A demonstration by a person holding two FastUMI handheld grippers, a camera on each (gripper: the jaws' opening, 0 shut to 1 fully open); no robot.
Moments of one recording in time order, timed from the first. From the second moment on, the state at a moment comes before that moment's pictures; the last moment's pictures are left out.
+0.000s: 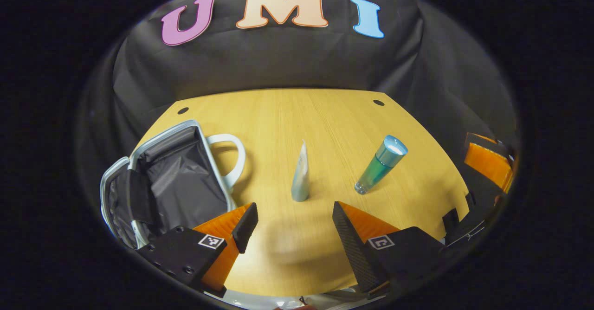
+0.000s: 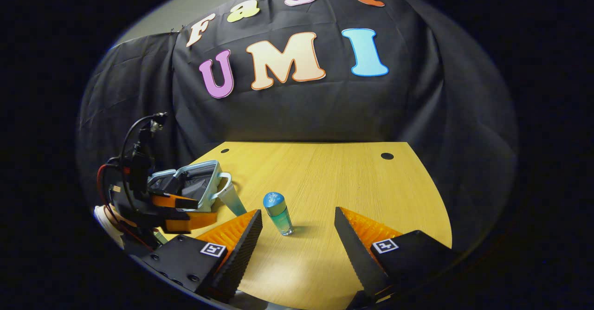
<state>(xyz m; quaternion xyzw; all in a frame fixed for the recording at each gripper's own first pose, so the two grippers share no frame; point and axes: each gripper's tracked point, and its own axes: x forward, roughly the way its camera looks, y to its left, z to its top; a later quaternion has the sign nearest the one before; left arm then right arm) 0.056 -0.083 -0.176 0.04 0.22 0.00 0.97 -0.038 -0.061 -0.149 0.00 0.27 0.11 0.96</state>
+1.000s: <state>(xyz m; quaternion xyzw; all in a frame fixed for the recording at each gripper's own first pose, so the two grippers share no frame) 0.137 -0.080 -0.231 -0.01 0.25 0.02 0.97 -0.008 -0.050 -0.235 -0.07 0.31 0.14 0.94</state>
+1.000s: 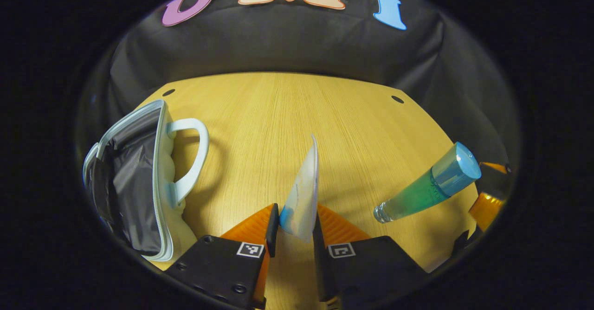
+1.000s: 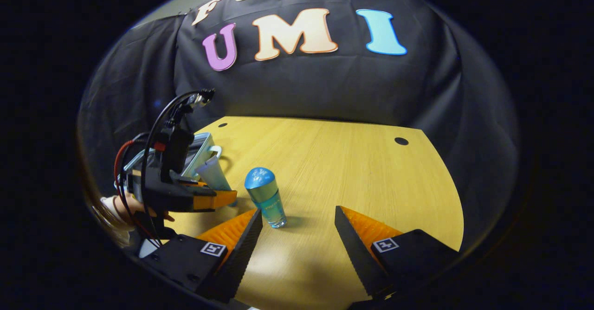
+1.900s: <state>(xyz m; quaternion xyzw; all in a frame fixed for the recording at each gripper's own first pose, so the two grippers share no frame) 0.048 -0.013 -0.087 -0.08 0.25 0.01 0.97 0.034 -0.013 -0.310 -0.06 0.33 0.17 0.93</state>
